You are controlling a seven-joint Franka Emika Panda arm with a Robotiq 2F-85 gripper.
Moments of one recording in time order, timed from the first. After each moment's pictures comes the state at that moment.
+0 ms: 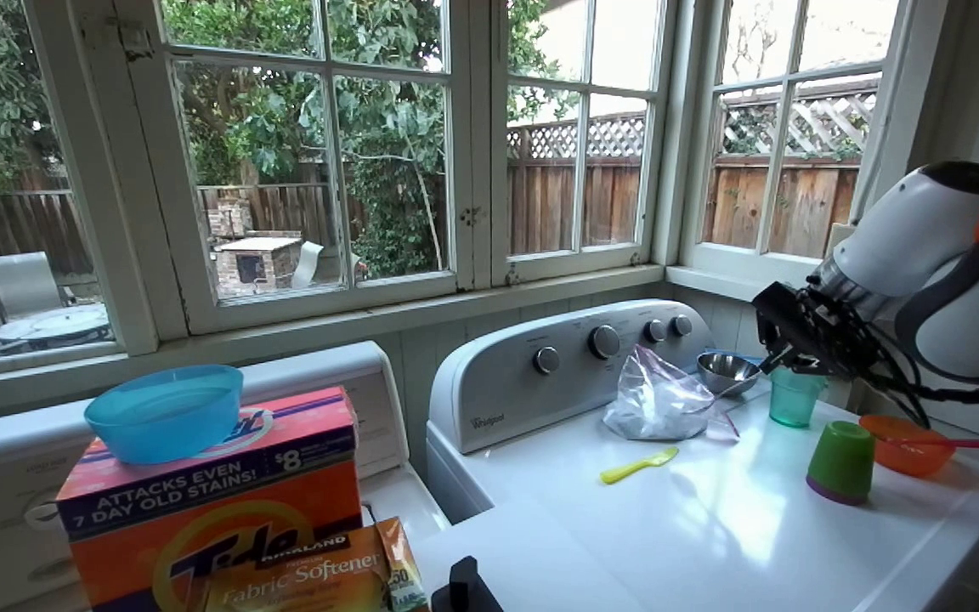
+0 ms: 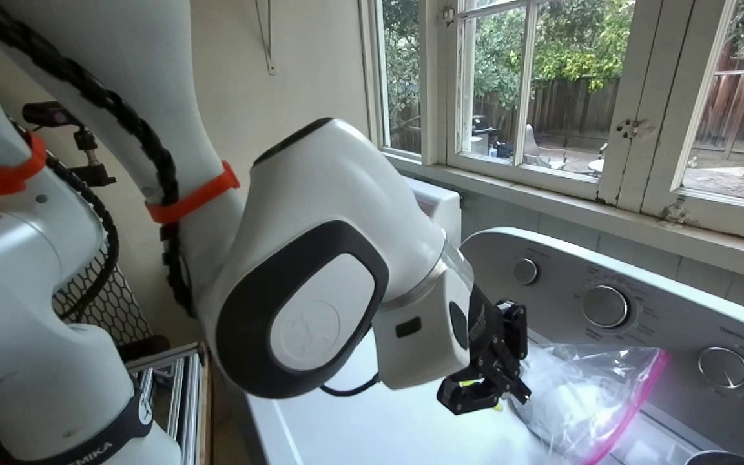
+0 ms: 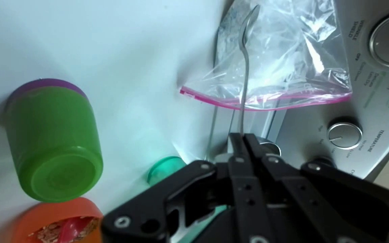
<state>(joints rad) -0.22 -0.02 -0.47 -2.76 -0.96 3.43 1.67</state>
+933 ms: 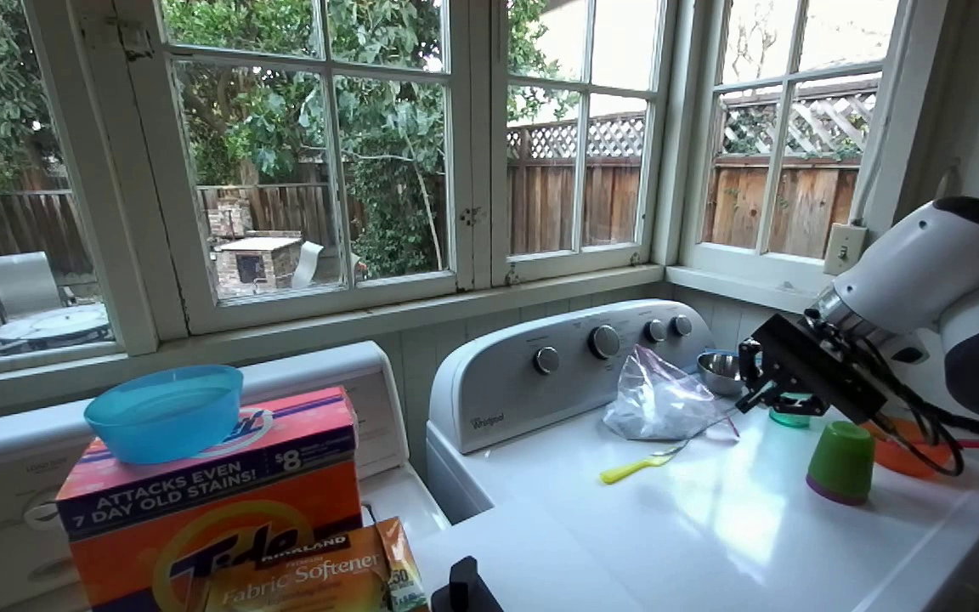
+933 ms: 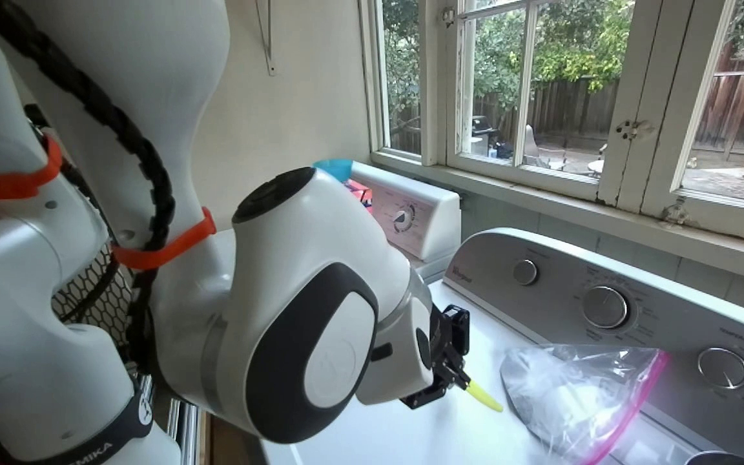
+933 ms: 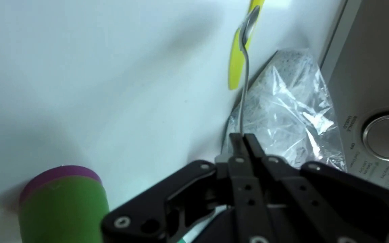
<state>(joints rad) -0.24 0.09 -0.48 -2.76 -1.29 3.61 1.88</state>
